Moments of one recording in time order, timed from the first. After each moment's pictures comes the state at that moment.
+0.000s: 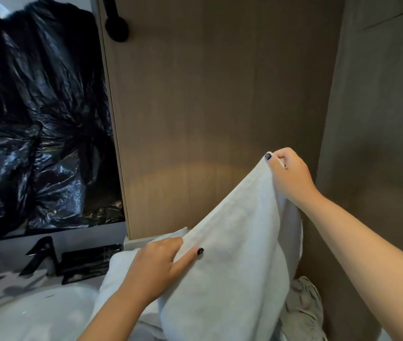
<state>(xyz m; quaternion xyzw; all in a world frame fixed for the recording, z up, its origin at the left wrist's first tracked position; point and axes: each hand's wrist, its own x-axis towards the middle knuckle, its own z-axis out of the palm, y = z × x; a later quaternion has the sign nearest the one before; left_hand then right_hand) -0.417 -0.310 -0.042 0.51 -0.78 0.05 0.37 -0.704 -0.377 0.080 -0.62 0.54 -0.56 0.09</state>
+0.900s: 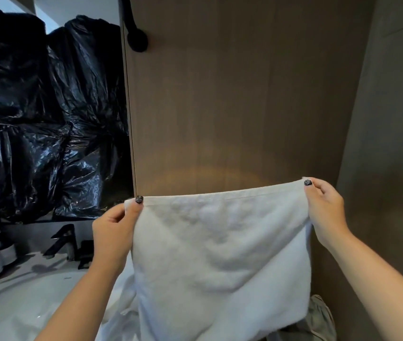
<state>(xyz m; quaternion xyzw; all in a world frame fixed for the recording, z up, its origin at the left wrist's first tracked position) -0.410 -0.298 0.000 0.49 -0.42 -0.18 0.74 -0.765 -0.375 0.037 -0.49 0.47 -0.69 0.27</state>
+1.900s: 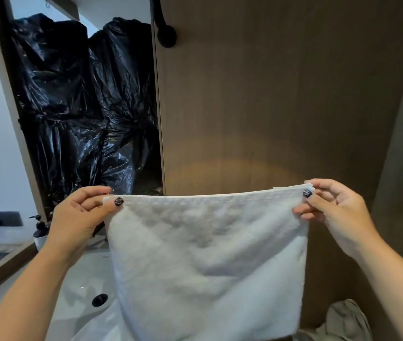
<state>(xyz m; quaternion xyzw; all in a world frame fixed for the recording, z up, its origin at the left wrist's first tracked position) -0.336 -0.218 0.025 0.48 -0.44 -0.22 0.72 -0.748 -0.338 0.030 -0.60 0.35 -0.61 0.39</state>
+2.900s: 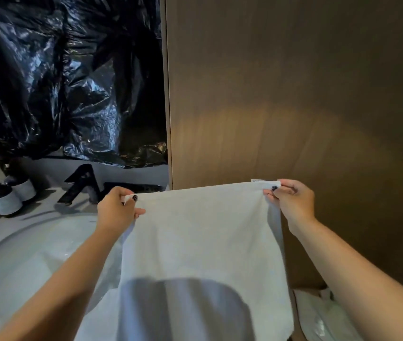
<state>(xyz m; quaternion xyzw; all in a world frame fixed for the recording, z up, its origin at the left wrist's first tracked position) -0.232 -0.459 -0.144 0.78 -0.35 -0.18 0.49 -0.572 -0.558 -0.104 -0.42 0.57 -0.56 0.44</state>
